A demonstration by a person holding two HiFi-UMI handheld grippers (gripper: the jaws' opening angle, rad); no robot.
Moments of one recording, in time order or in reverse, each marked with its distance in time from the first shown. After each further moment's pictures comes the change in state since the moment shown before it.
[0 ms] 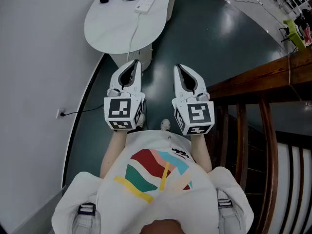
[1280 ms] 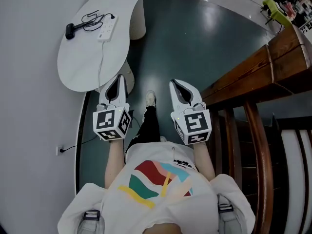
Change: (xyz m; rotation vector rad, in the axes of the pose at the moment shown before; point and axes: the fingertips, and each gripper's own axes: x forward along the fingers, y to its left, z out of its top) left arm 0.118 -0.066 -0.011 -0.085 0.018 -0.055; right arm -0.011 -0.151 -0.041 0.016 0.060 -0.088
